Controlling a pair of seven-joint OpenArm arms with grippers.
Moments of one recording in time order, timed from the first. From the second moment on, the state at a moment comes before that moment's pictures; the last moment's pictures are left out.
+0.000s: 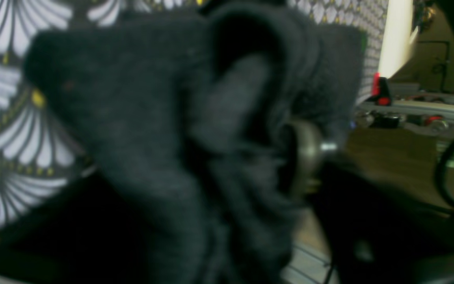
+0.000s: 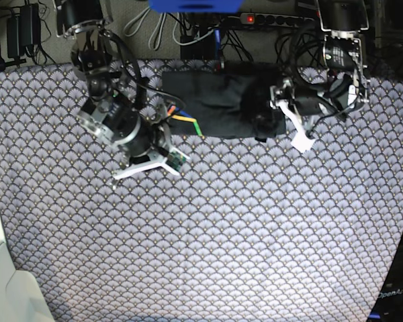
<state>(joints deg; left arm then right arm) 5.3 -11.1 -11.0 79.1 -58.5 -24.0 72.8 -2.7 6.0 -13.5 109.2 -17.7 40.2 -45.9</state>
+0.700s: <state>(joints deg) -4.2 -11.2 -0.7 74.5 -55.4 -22.7 75.0 -1.5 5.8 19.1 114.1 -17.8 40.2 -45.8</state>
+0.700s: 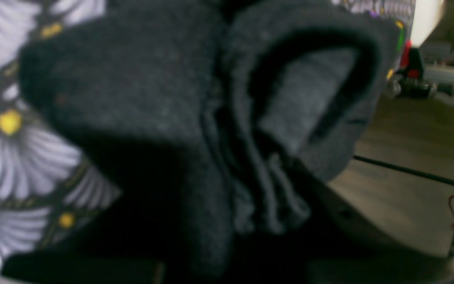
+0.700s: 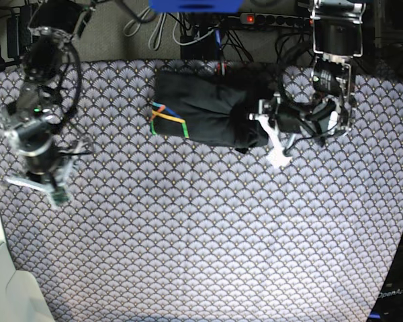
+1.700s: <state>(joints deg) -23.5 5.0 41.6 71.2 4.8 -23.1 62.3 -3.8 11.3 58.2 114.2 -17.2 40.2 -46.0</state>
